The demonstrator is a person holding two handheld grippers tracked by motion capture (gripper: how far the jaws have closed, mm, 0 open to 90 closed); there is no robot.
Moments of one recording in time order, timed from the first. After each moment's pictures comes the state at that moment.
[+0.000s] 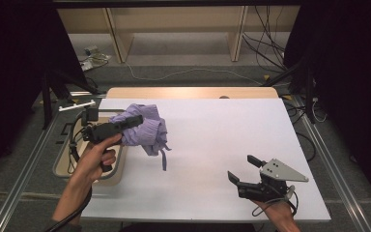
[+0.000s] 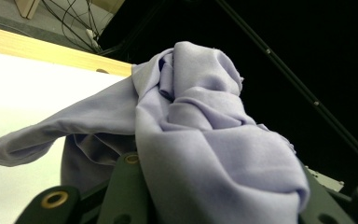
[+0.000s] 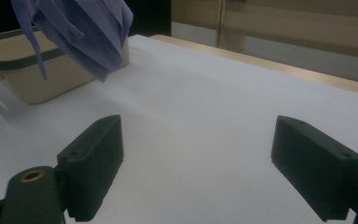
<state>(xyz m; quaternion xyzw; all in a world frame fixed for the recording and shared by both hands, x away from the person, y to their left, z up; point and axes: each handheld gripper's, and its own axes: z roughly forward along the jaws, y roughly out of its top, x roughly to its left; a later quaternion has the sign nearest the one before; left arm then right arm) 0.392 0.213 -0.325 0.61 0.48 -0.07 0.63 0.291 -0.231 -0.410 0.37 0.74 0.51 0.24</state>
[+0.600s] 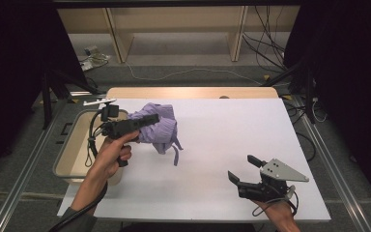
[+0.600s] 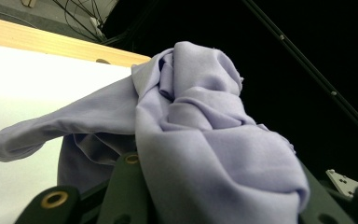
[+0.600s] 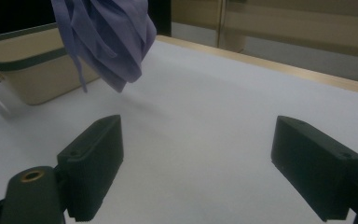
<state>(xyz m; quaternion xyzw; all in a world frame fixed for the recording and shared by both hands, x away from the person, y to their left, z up) 0.412 0.179 -0.334 0.63 0.49 -0.06 0.60 0.291 -0.232 -0.410 0.37 0.74 0.51 0.24</state>
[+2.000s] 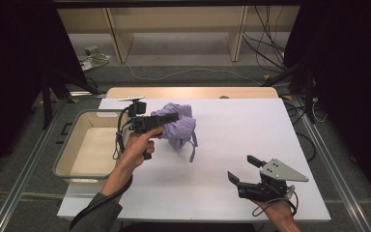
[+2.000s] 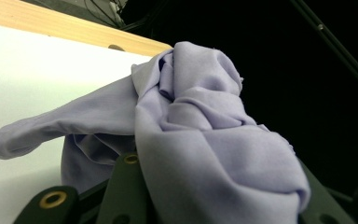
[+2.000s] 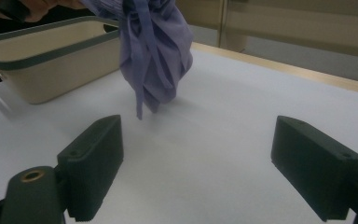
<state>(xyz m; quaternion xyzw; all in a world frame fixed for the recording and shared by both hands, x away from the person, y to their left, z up) 0.448 0.124 -0.360 0.64 0.52 -0.06 0.56 0.291 -0.231 -0.410 0.37 0.74 0.51 0.23</state>
